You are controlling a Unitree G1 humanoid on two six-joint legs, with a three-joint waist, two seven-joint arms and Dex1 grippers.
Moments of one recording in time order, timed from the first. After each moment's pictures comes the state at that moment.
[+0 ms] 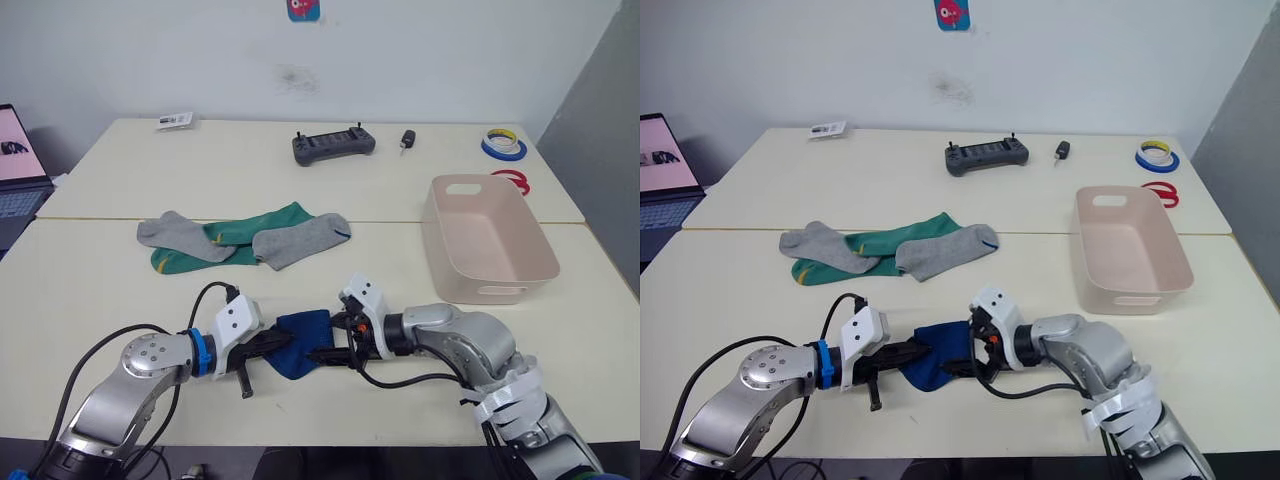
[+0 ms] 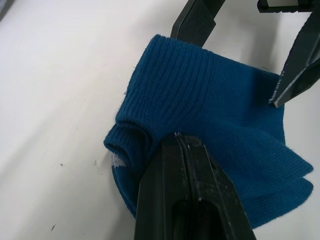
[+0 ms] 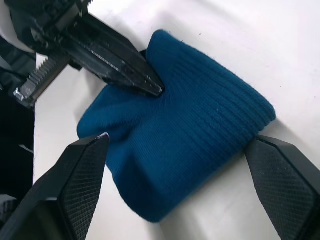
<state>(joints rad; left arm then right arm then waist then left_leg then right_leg) 0.03 0.78 -0.07 -0.31 -0.34 0.36 -0.93 -0.47 -0.25 0.38 -0.27 0.48 1.13 0.63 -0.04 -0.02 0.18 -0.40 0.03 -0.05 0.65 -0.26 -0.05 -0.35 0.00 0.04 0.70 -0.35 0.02</state>
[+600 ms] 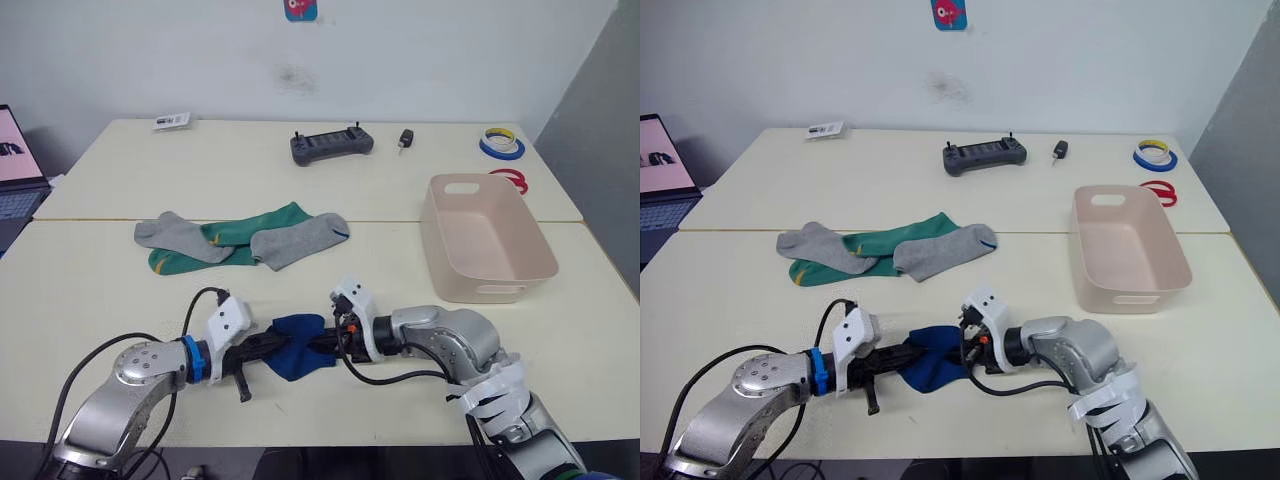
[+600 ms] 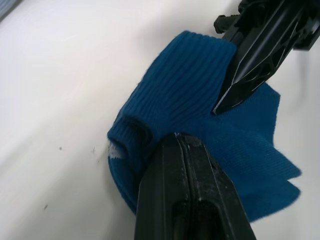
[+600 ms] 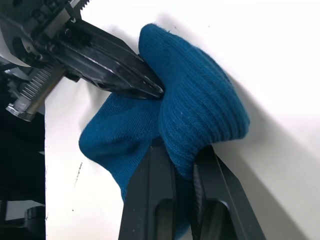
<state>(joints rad) 0.07 0.73 0.06 -0.36 -0.50 0.48 -0.91 -0.48 -0.27 0.37 -0.28 0.48 1.11 0.61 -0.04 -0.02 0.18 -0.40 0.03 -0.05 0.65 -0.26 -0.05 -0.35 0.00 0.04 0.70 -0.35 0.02</state>
